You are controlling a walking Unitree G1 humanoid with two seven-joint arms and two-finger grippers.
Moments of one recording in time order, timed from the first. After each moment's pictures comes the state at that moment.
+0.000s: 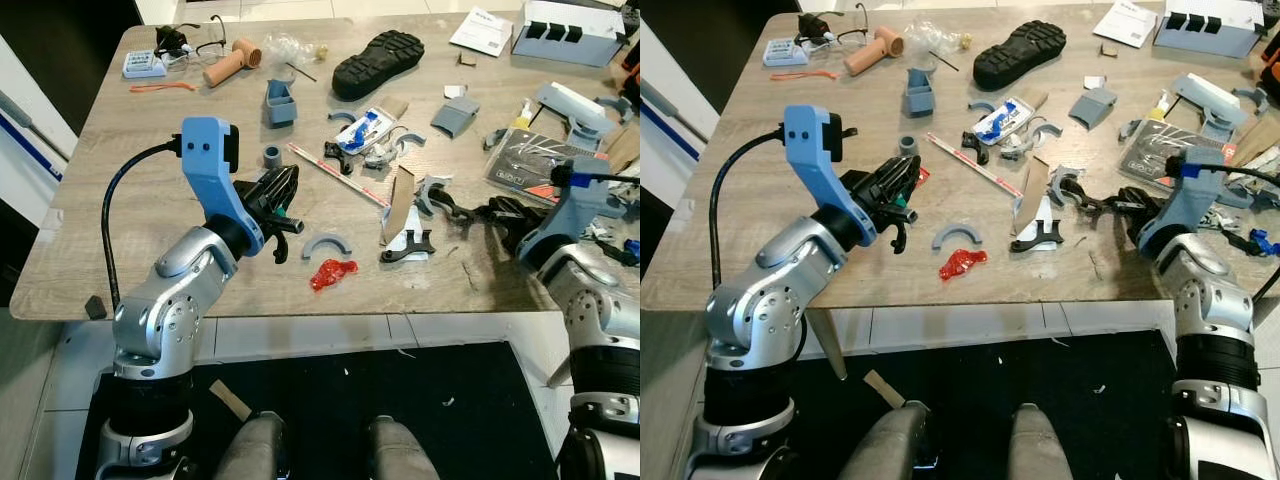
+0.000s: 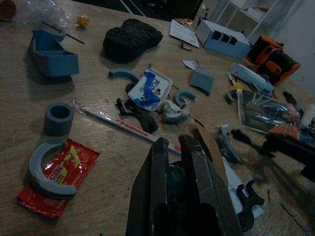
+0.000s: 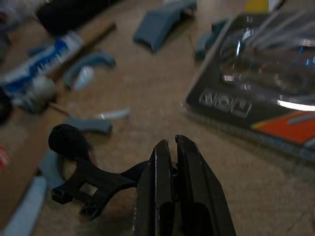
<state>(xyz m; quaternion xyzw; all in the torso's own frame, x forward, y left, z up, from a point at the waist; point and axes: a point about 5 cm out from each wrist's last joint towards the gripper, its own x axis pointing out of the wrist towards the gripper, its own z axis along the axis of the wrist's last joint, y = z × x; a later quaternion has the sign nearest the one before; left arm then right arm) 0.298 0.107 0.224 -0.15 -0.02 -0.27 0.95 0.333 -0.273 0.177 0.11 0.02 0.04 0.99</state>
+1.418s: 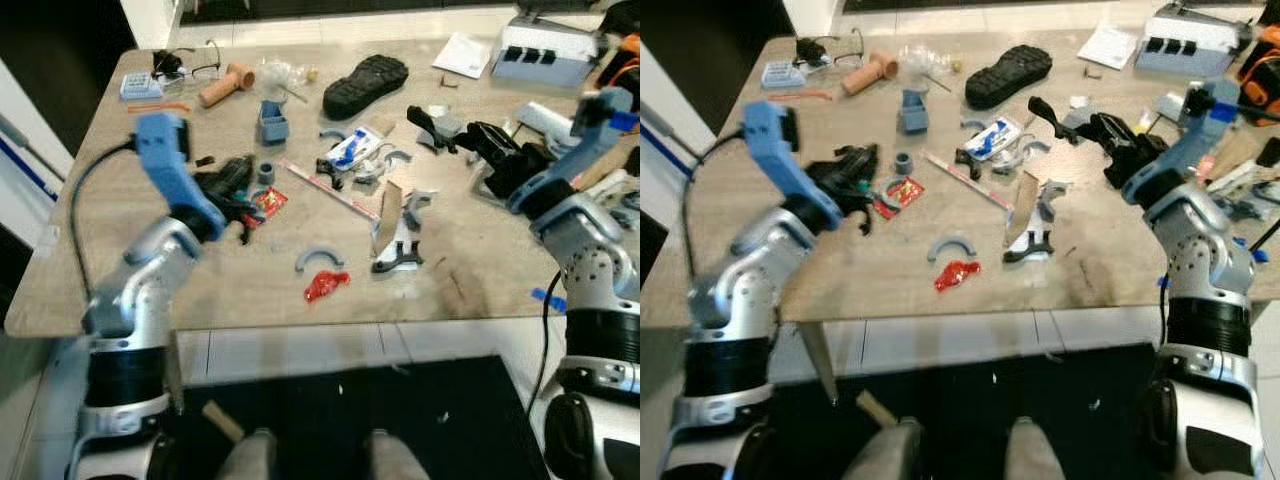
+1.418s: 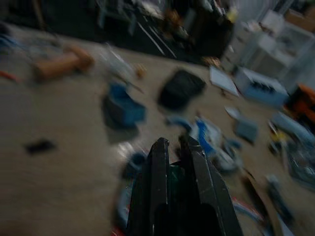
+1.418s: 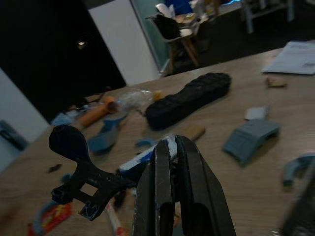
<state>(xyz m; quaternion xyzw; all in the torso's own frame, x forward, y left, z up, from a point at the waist) 0.329 0.176 0.217 -0.17 -0.06 -0.17 0.97 0.352 -0.240 0.235 0.16 -0.08 0.17 0.97</state>
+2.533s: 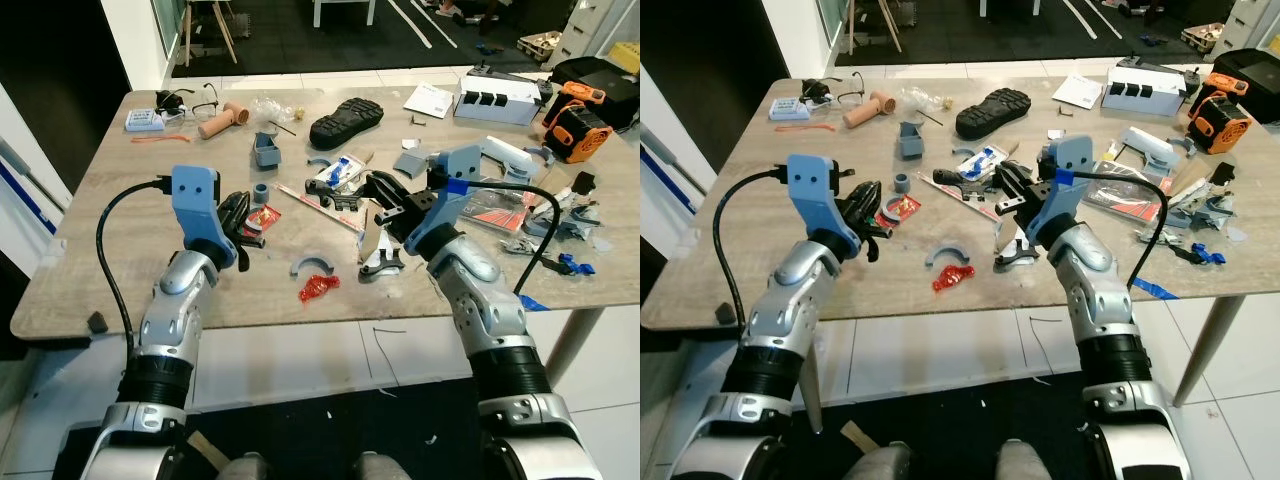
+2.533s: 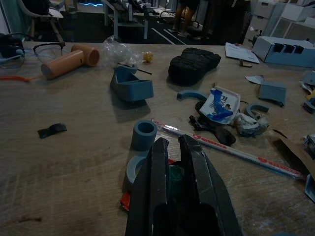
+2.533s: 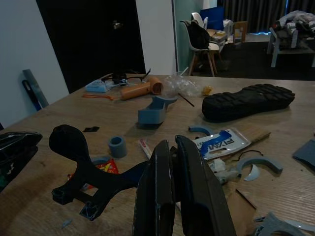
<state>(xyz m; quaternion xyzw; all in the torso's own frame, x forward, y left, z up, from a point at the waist) 0.340 0.149 0.147 -0.05 -0.03 -0.13 0.99 0.345 -0.142 0.179 0.06 -0.08 0.24 0.96</state>
